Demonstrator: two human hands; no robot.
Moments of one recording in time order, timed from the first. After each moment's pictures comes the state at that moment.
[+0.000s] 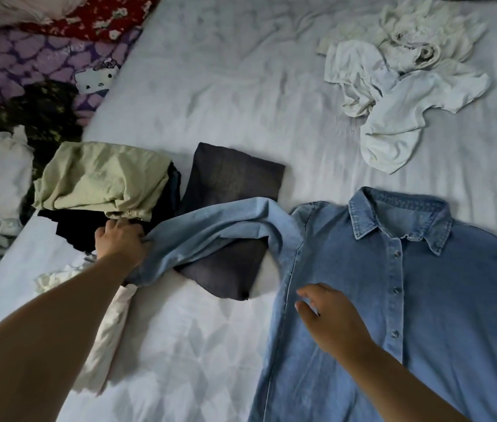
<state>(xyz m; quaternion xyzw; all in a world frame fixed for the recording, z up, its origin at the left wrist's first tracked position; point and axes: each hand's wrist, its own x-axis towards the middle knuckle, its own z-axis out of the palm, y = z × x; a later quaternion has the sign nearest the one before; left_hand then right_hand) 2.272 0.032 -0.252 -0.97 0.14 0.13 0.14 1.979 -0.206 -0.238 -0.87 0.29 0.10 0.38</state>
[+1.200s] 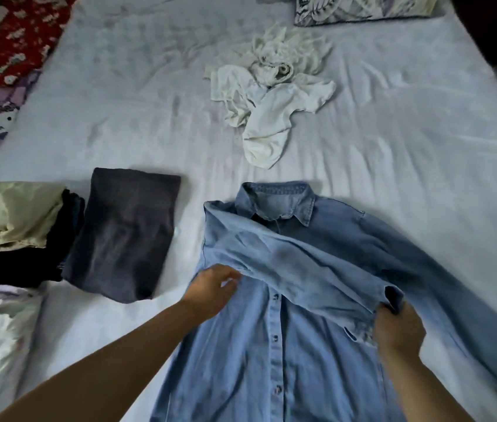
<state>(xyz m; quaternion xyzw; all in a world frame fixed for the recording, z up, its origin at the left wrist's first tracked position) 1.983 -0.195 -0.213 -0.85 0.32 0.36 -0.21 1.726 -0.361 -0.238 -0.57 0.74 -0.12 0.34</state>
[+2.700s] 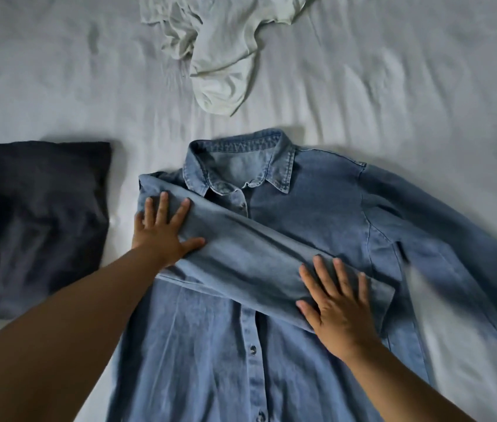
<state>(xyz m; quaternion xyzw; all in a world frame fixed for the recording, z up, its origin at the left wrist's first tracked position) 2.071 -0.267 -0.363 -0.86 0.42 0.24 0.18 1.735 -0.362 -0.377 -0.91 0.37 0.12 0.12</state>
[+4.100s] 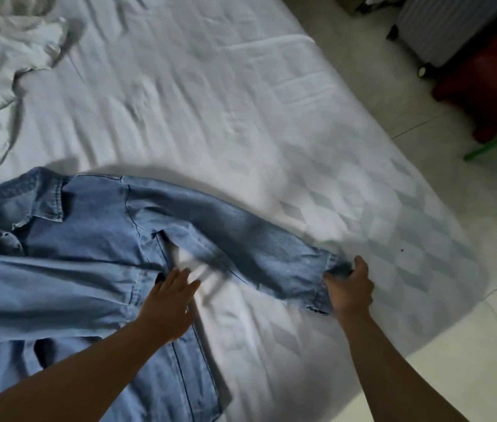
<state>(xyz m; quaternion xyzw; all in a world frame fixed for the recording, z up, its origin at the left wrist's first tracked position) 1.680 -0.399 -0.319 -0.69 0.63 0.31 0.20 1.383 -0.510 -0.338 -0.41 0.84 -0.11 0.33</state>
